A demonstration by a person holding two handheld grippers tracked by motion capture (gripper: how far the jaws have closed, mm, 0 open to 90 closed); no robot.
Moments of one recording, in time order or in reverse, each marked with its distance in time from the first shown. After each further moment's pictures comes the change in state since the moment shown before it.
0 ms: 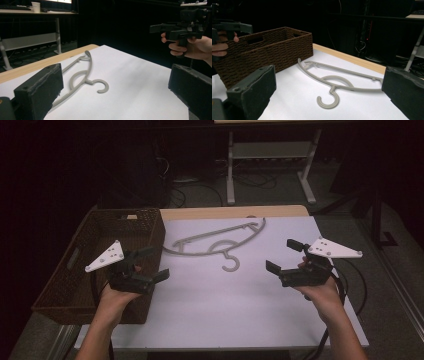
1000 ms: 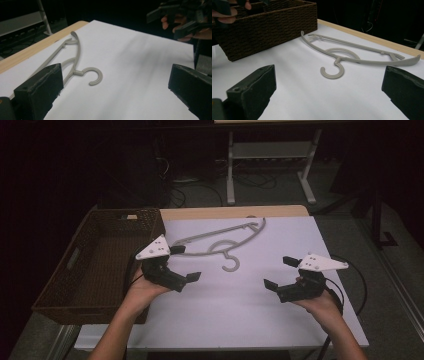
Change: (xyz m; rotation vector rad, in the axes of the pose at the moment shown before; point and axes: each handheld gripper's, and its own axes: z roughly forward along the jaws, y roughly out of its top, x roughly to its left) left arm -0.018 0.007 0.080 0.249 -0.053 0.117; right arm -0.001 -0.042 0.004 0.157 0.031 -0.026
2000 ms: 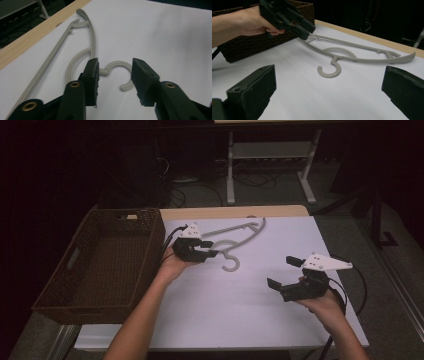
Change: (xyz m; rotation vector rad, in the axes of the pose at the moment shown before) left arm 0.072 -0.009 0.104 0.165 -0.011 0.079; right arm -0.006 -0.003 -0.004 -0.009 -0.008 0.015
